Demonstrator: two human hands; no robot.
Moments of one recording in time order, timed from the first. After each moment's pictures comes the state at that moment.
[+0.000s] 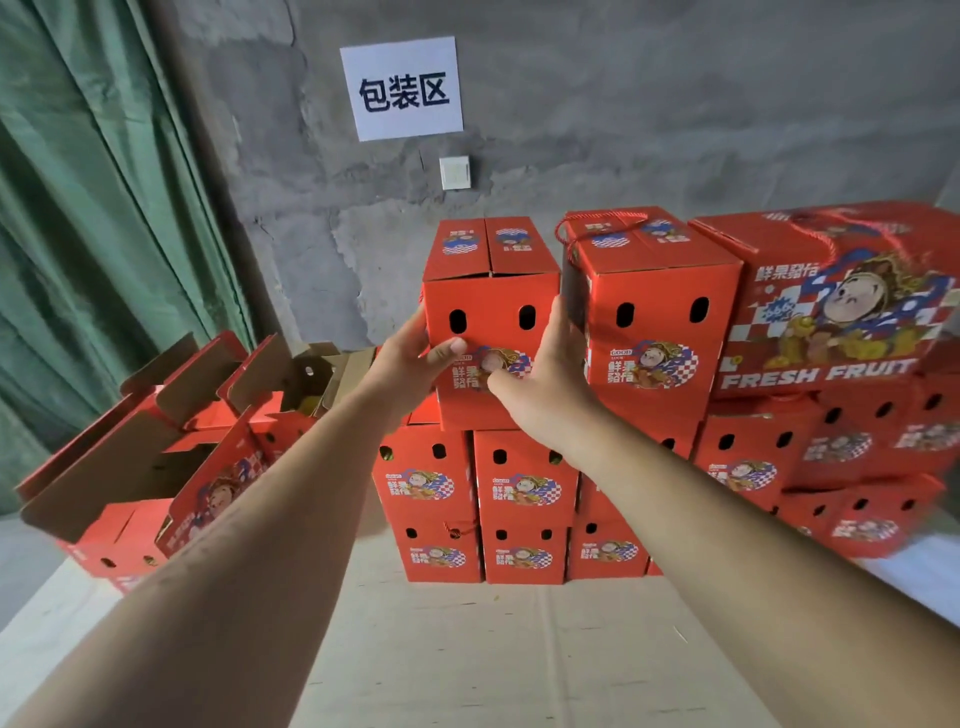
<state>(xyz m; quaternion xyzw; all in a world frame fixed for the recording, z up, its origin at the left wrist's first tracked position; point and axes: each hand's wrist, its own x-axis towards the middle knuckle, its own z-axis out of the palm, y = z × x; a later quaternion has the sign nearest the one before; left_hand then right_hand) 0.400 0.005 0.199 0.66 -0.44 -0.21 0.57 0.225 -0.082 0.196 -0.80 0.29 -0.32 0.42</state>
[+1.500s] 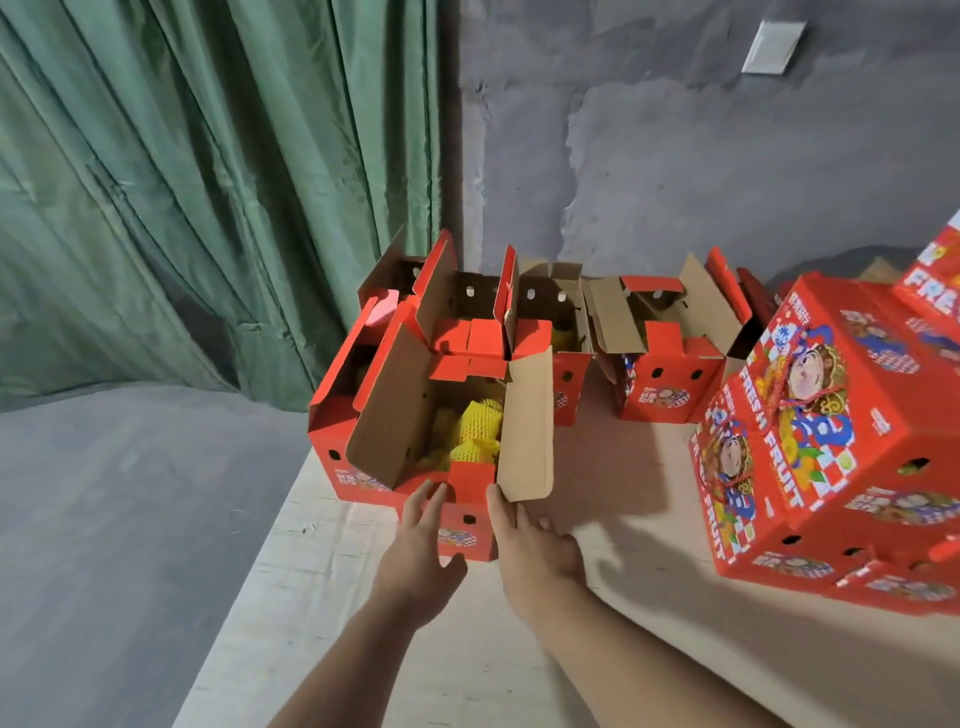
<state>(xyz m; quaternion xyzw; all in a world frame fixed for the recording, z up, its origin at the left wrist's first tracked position) 0.735 0.417 -0.083 0.89 -0.32 -0.15 0.27 0.638 0.289 -0.050 -0.95 0.28 0.12 0.07</state>
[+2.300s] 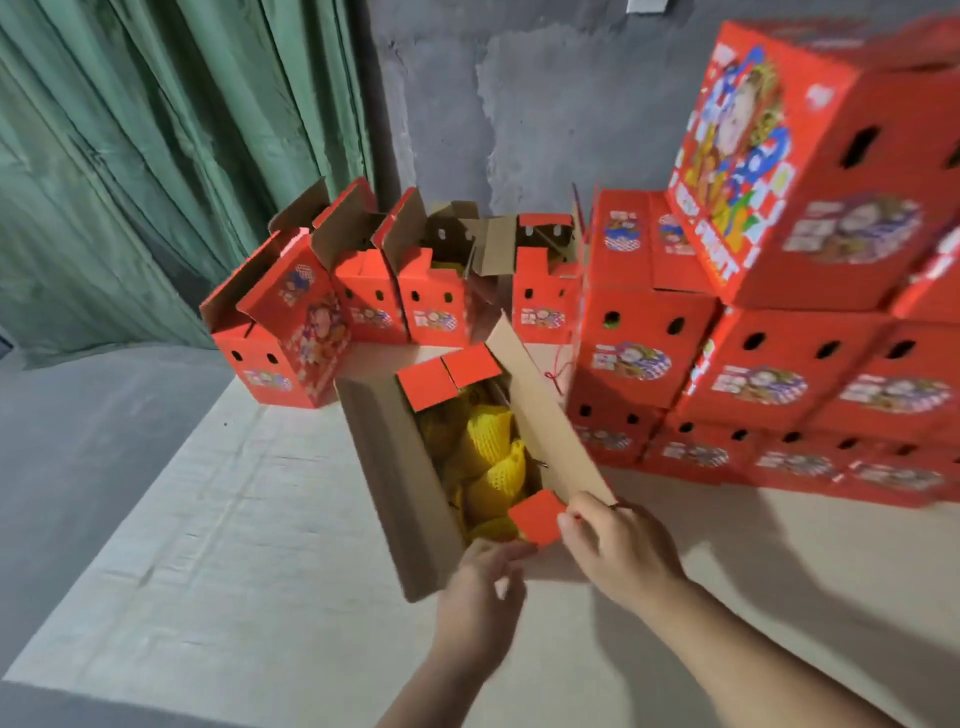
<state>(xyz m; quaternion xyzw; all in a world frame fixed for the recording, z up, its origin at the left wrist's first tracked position) 0.339 0.307 -0.076 0.84 -0.31 -0.16 0.42 0.256 0.117 -0.063 -0.95 0.22 -0.13 0.17</state>
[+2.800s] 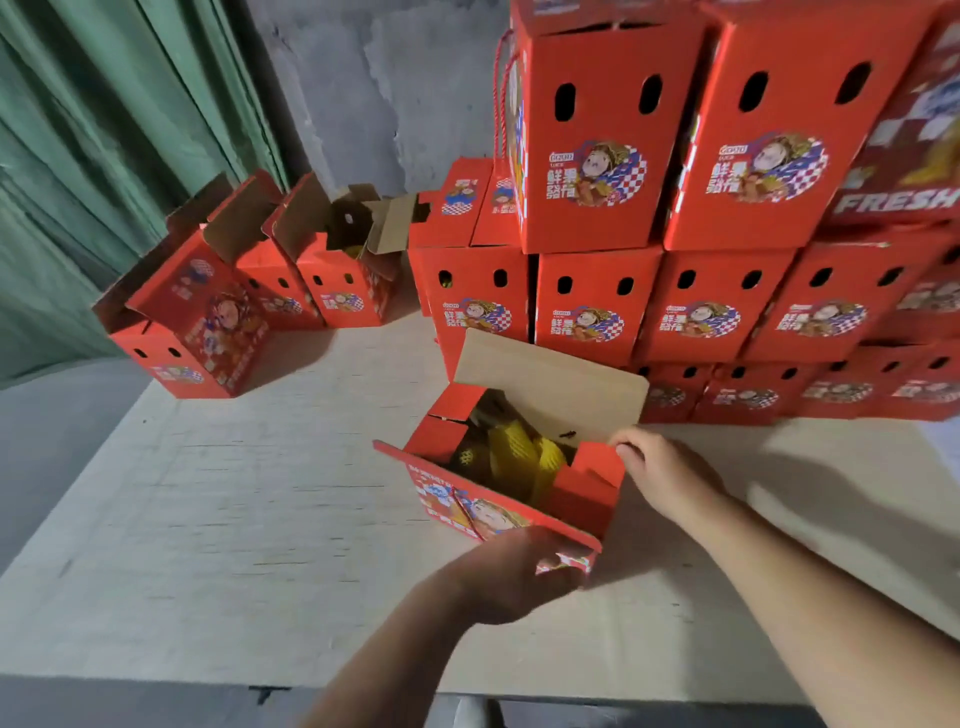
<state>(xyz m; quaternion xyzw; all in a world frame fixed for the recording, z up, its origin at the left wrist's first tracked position) 0.212 0.191 -0.034 0.71 -0.52 -0.39 0.26 0.101 -0.053 -0.068 -0.89 0.37 -0.06 0.26</state>
